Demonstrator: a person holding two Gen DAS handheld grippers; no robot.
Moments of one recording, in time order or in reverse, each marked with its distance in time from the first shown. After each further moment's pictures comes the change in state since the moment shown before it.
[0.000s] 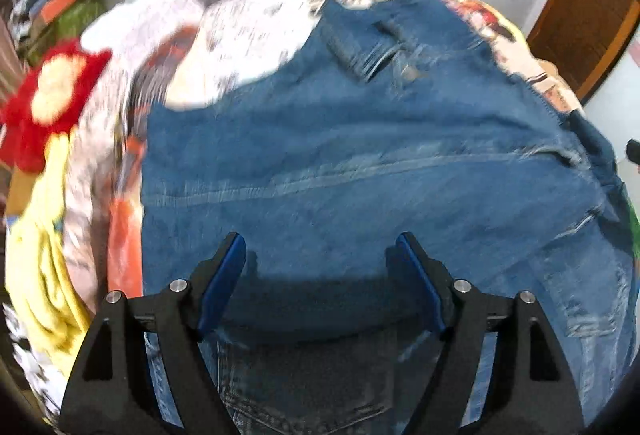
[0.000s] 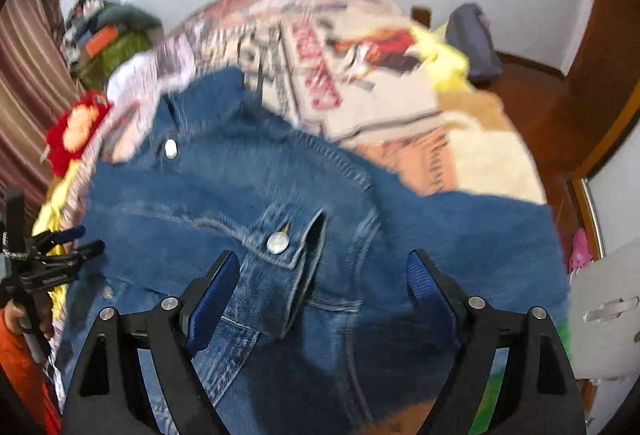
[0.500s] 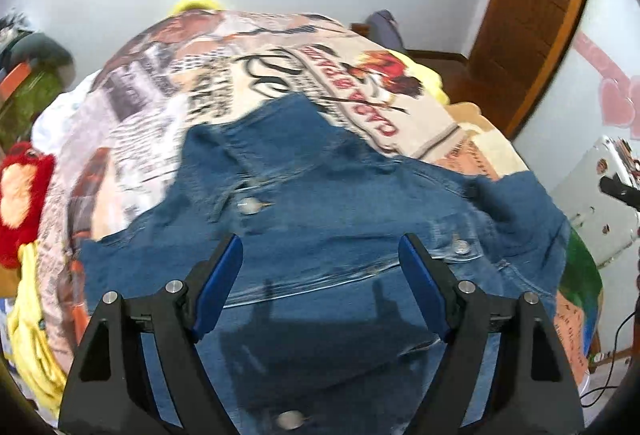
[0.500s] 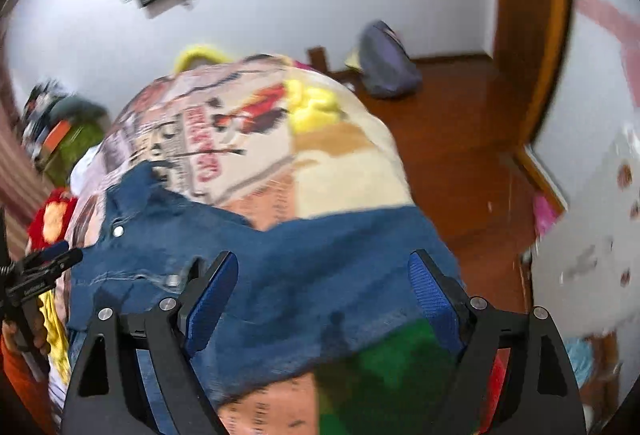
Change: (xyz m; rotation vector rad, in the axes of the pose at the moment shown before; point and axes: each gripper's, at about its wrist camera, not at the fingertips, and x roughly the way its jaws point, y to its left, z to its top) left arm -0.031 -0.119 0.074 0.136 -0.133 -0.142; right arm -0.067 -0.142 -0.024 0.292 -0.121 -0.106
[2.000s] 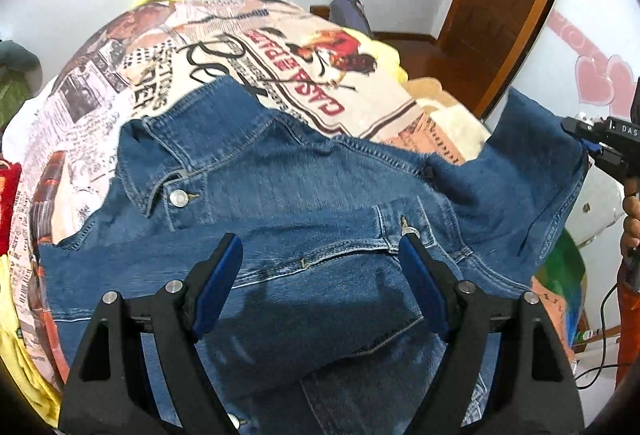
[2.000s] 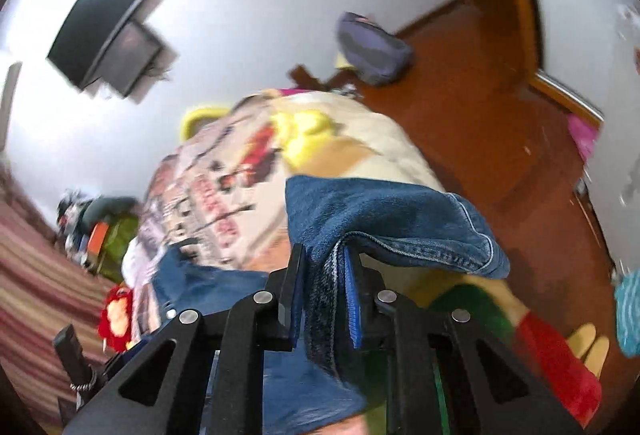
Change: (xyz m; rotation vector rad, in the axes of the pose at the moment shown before) left arm 0.009 -0.034 -0.004 0.038 0.036 -0.088; right arm 0.016 -0.034 0.027 0.304 -0.060 0.216
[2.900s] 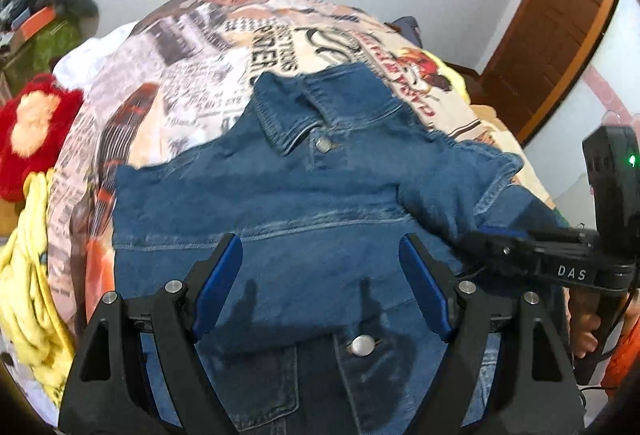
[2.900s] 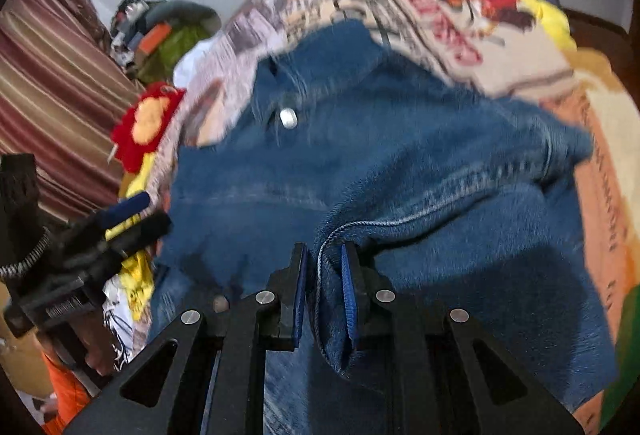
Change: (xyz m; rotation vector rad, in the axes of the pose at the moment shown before) left arm -0.055 0.108 -0.066 -0.202 -0.032 0.074; right arm 0.122 0.207 -0.182 -0.462 0.461 0.122
